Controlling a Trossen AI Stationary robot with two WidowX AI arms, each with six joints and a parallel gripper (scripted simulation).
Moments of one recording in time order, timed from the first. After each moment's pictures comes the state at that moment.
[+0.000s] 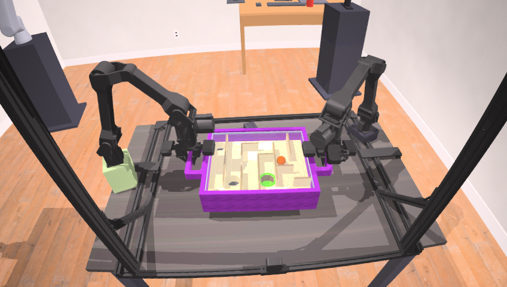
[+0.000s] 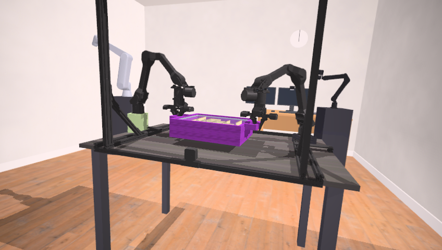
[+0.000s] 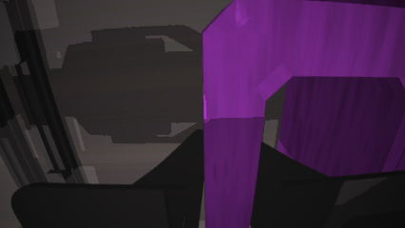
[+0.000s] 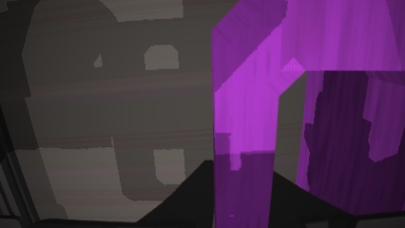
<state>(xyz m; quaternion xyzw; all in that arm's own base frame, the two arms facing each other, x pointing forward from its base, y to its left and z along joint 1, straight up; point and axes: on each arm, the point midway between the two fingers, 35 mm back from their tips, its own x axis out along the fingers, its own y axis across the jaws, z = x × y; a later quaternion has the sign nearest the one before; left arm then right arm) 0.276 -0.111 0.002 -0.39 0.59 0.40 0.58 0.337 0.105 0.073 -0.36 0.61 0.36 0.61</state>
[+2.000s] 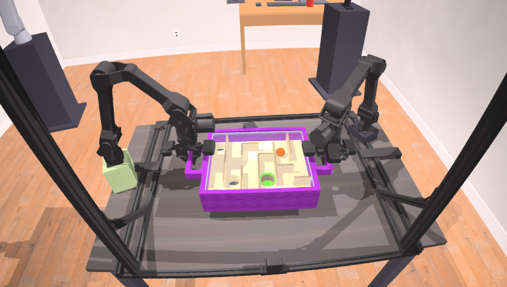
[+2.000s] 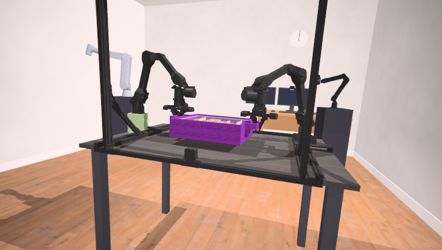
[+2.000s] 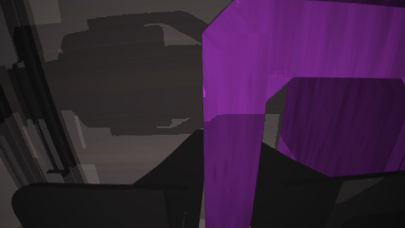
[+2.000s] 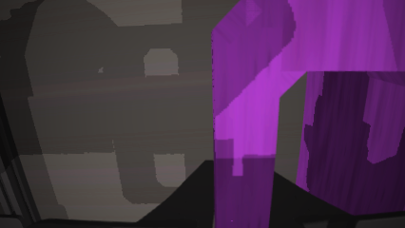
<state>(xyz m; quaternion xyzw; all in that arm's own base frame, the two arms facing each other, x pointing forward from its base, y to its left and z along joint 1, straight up) 0.277 -0.110 0.000 -0.40 0.59 0.39 0.58 0.336 0.104 0.075 -0.36 0.60 0.36 0.61</state>
